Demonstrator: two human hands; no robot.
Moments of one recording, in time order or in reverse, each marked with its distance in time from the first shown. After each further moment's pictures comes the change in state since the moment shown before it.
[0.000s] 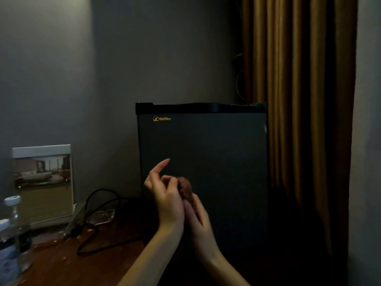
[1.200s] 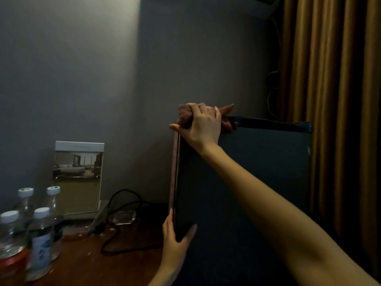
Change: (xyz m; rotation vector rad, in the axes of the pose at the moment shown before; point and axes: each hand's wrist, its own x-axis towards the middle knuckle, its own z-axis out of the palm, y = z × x) left_hand 0.016 -0.117 -0.098 0.178 -0.125 -0.303; right_hand 0.231 -0.081 0.068 -1.293 0.324 -0.666
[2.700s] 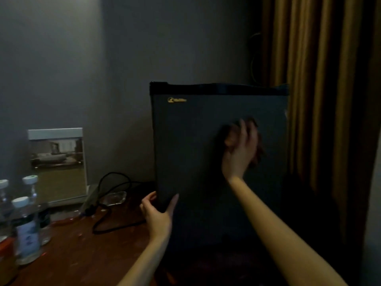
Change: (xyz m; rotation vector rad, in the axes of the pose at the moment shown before) left_hand -0.001 -0.012 0.008 0.151 0.230 0.042; right_hand -0.158 0.142 0.002 0.163 0.367 0.427
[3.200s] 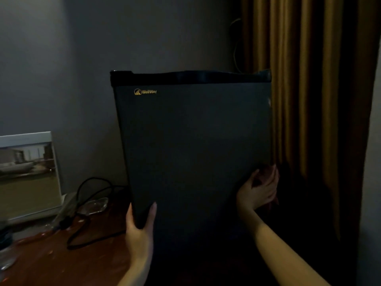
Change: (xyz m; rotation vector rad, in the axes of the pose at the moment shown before) left_hand -0.010 -0.022 0.020 -0.159 0.003 -0.060; right_hand -0.060 0.133 -0.027 -0.148 0.301 0.587
